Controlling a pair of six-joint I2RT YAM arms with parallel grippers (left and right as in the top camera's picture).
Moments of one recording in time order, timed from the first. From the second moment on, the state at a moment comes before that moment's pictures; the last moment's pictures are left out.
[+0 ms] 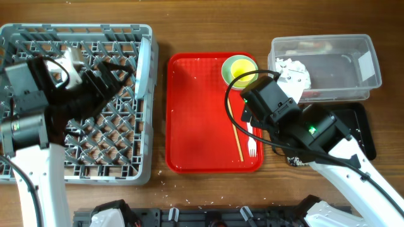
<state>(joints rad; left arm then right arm) 0.23 1.17 1.27 -1.01 0.73 -0.51 0.69 1.27 1.36 -1.27 0.46 0.85</state>
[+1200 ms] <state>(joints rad) -0.60 1.38 1.26 -1.23 0.23 -0.83 0.58 1.25 1.36 -1.17 0.43 0.83</state>
